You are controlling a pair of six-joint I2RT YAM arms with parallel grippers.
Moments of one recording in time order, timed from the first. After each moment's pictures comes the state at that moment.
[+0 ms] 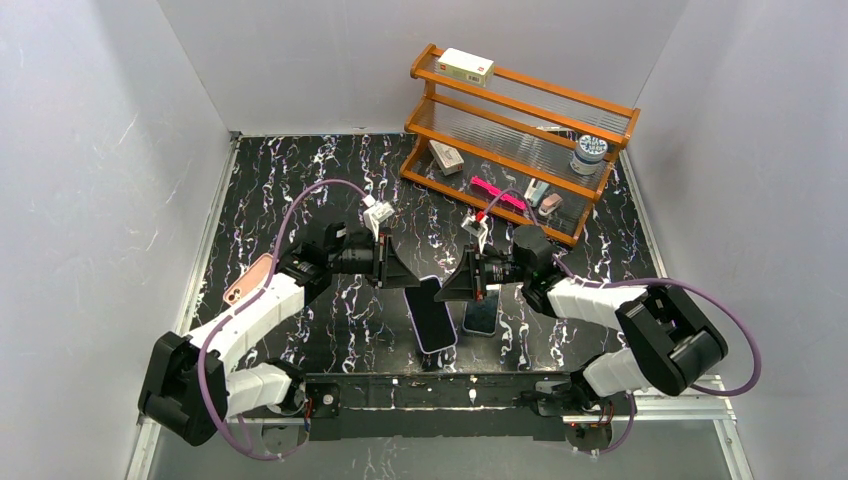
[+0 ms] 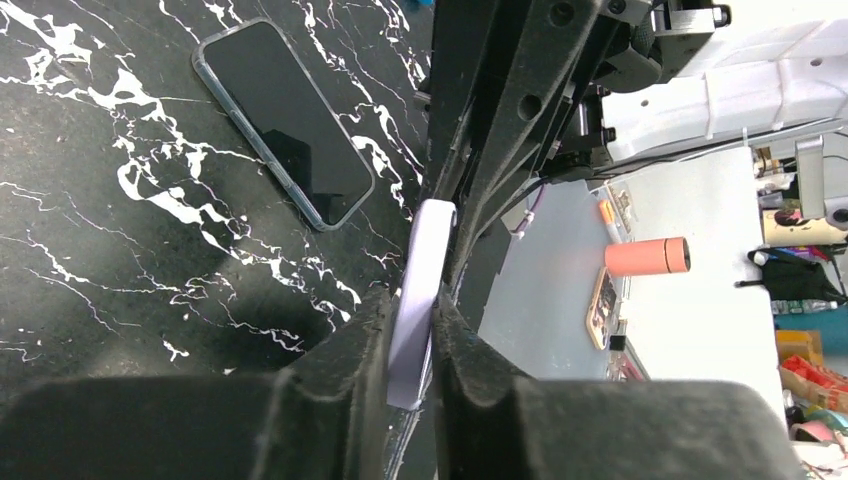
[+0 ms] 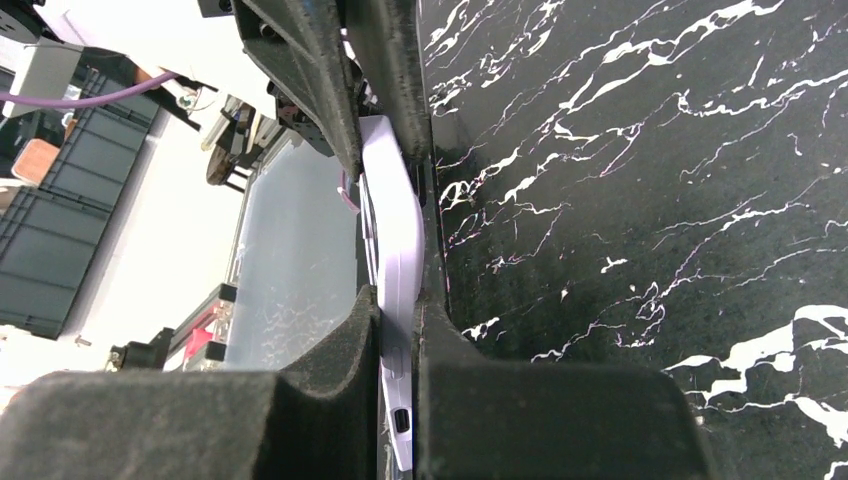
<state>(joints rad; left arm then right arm) -0.48 1.16 0.70 -0.06 0.86 -0.50 0.62 1.39 0.49 0.74 -1.02 0.68</state>
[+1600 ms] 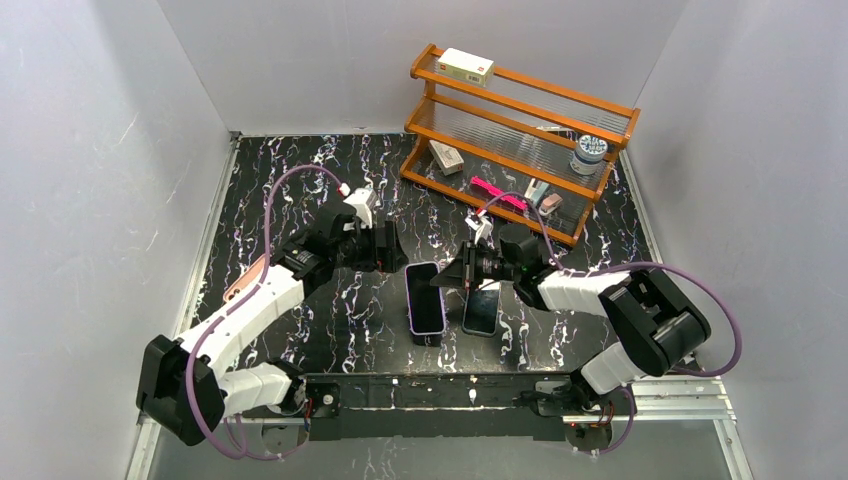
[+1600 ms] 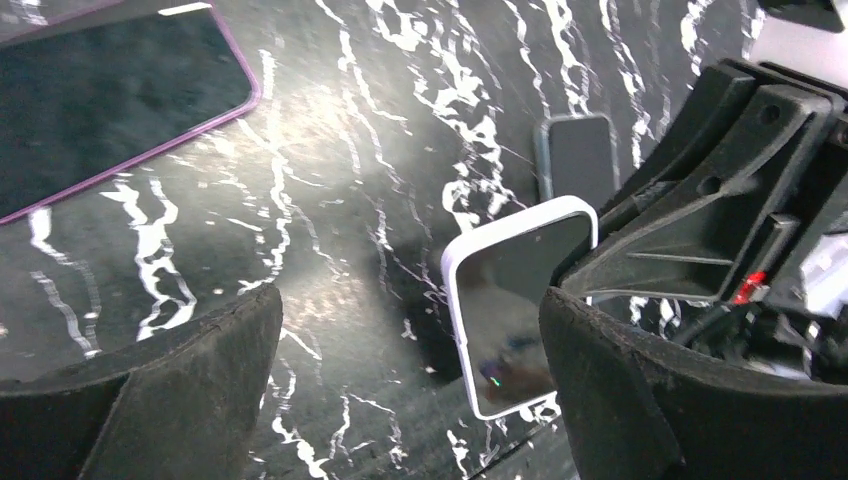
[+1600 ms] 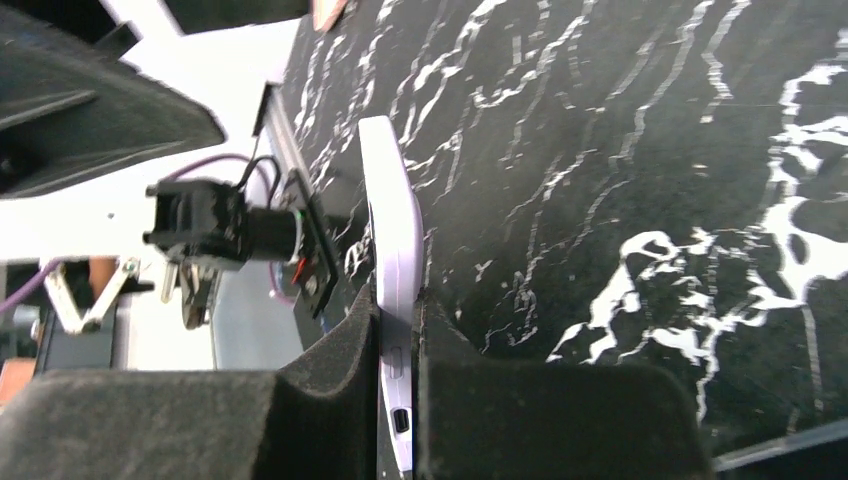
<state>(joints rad) -0.54 1.16 0.83 -0.37 0.20 -0.43 0.62 1.50 0.52 0.63 -0.73 0.78</state>
